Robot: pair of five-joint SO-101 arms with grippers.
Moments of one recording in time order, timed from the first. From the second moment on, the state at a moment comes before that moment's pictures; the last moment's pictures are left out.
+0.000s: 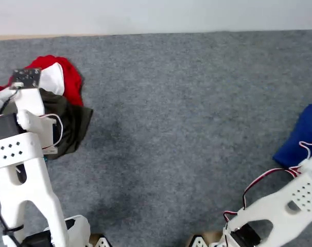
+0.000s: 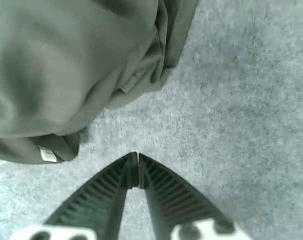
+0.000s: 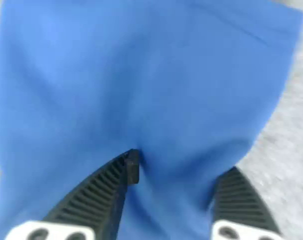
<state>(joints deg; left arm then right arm) -21.5 -24.6 16.3 99.4 -5.2 48.9 39.6 -34.8 72.9 23.7</state>
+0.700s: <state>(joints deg) -21.5 -33.0 17.8 99.3 -5.2 45.5 40.5 -34.8 85.6 22.6</state>
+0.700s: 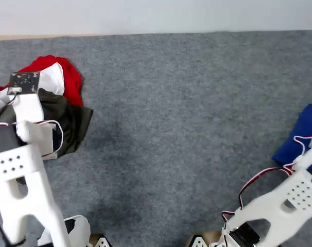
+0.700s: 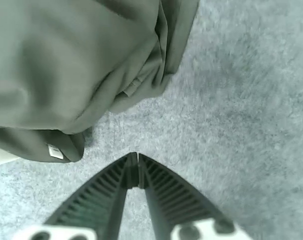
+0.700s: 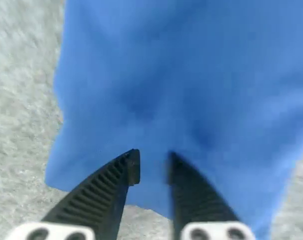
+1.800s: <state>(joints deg) -21.5 -37.4 18.1 99.4 -5.2 40.3 36.4 -41.2 100.5 24.3</state>
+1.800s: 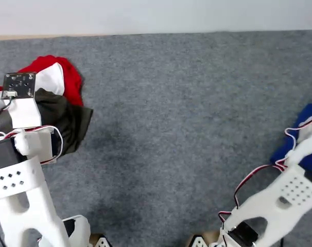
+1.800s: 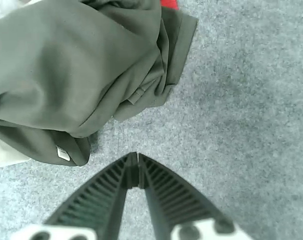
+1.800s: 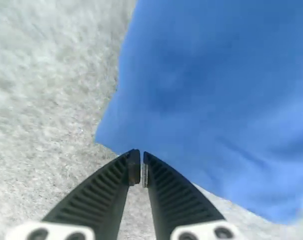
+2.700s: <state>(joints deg) -39.5 -36.6 27.6 83.5 -38.6 33.2 -32.4 27.6 100.5 24.4</state>
